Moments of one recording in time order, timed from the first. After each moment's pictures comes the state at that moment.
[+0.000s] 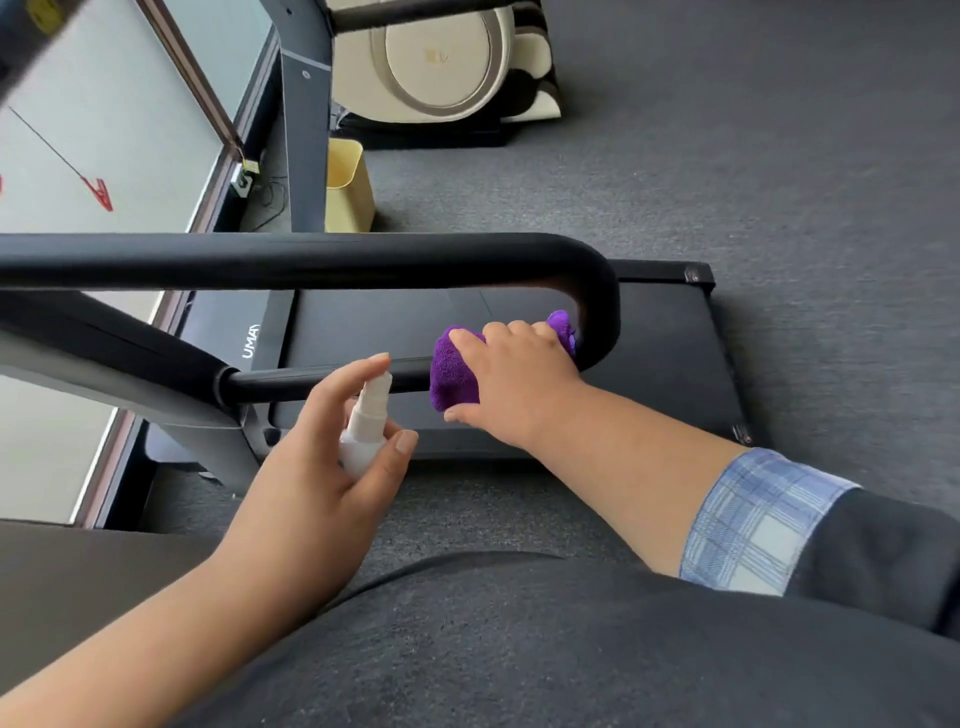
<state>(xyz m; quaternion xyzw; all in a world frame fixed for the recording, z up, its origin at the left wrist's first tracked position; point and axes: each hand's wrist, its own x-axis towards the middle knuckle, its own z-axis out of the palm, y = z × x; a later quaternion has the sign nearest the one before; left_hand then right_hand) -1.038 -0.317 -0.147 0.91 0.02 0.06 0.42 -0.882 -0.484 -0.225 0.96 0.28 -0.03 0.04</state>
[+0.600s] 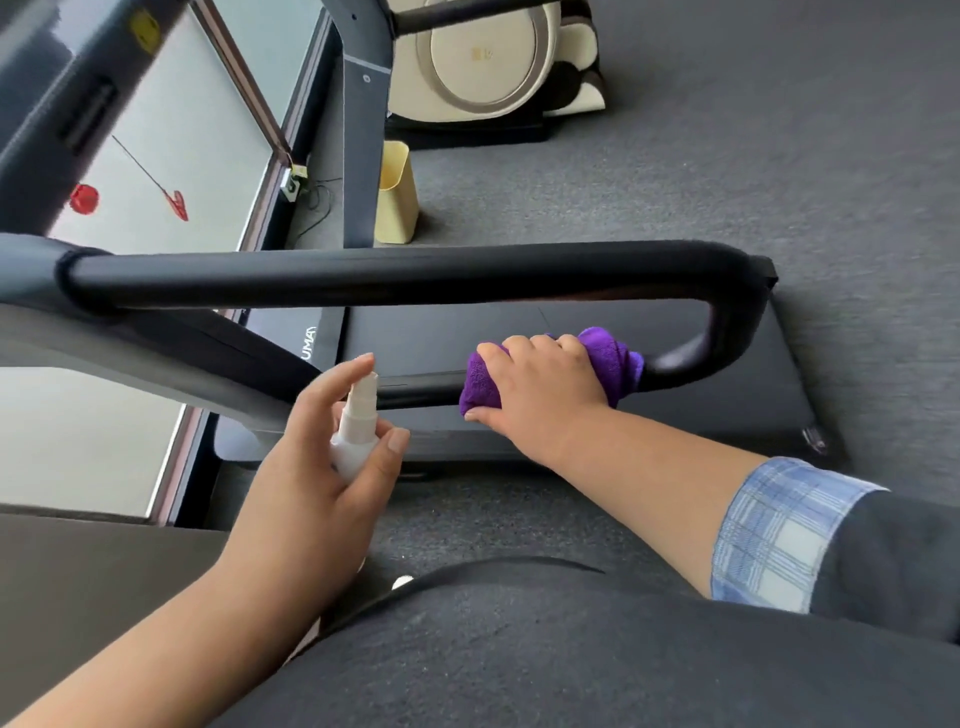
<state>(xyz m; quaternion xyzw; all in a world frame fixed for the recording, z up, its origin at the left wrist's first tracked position) -1.044 -0.227 -0.149 0.90 0.07 0.09 0.42 -0.892 -0.406 -0.243 0.96 0.28 0.02 0.04</state>
